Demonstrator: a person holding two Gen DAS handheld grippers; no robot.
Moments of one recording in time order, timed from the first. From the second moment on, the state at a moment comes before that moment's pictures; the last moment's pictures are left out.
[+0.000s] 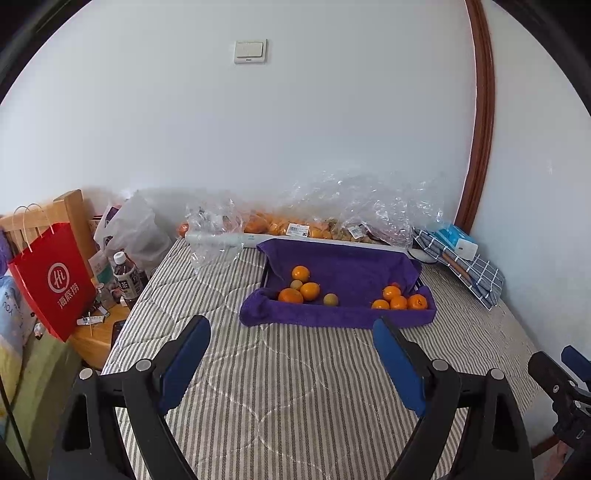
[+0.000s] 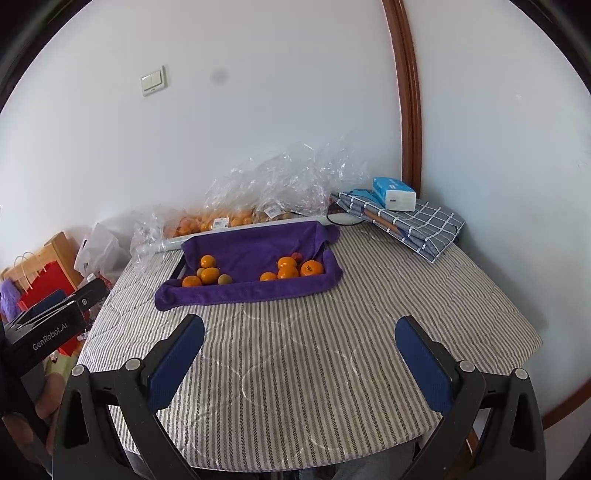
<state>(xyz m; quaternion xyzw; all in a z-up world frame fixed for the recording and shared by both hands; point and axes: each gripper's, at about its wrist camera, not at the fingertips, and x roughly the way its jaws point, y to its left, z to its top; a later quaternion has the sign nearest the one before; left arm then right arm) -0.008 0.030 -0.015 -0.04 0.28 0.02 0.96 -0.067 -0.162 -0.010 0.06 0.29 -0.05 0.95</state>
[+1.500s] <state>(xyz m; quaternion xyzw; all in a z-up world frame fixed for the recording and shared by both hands) -0.009 0.033 -0.013 -0.04 0.28 0.03 0.96 -0.068 -0.160 -0.010 0.07 0.29 -0.05 0.95</state>
